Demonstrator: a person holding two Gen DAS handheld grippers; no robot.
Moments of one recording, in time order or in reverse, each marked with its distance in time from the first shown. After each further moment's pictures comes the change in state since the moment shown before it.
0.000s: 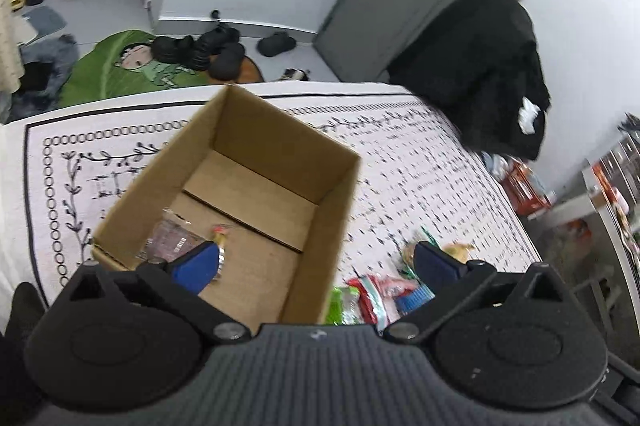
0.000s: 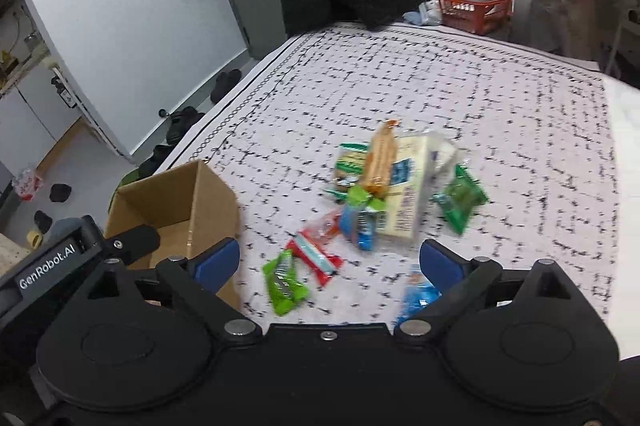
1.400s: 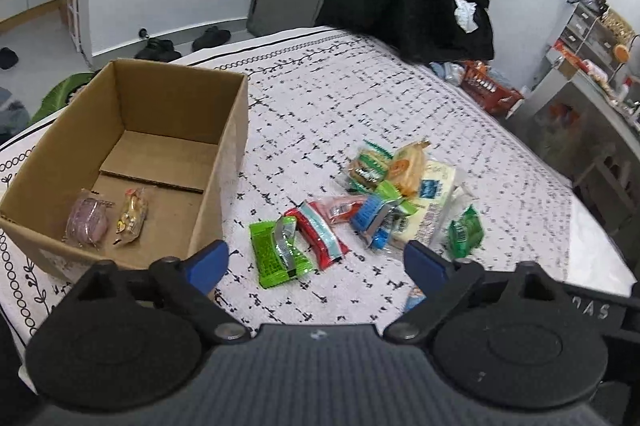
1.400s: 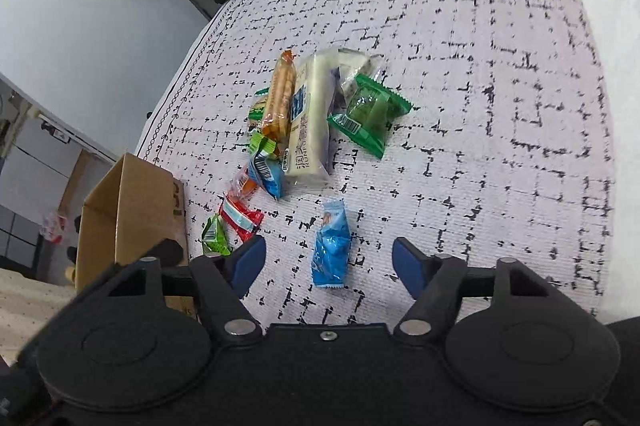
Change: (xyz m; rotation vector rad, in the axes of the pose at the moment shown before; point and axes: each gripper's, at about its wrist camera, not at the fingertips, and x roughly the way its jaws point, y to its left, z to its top) left arm 0.029 -0.072 -0.076 0.309 0.046 0.003; right arm 0.043 -0.112 -0.029 0.286 0.175 0.118
